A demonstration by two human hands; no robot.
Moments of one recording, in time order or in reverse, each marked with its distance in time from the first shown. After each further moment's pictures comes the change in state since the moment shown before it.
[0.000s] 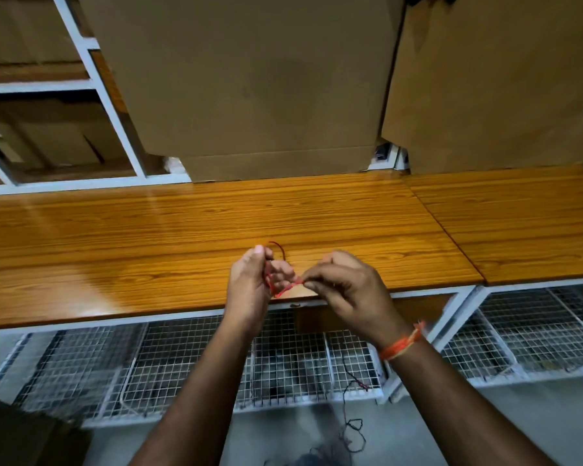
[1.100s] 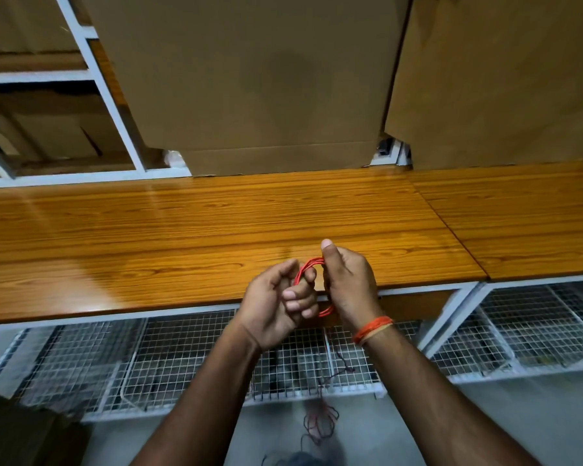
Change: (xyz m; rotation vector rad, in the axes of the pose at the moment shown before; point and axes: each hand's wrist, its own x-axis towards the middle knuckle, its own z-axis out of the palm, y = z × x) left_hand -0.019 0.001 0.007 -0.291 -0.348 -0.472; right_hand 0.015 -0.002 0.040 0.290 0.278 0.633
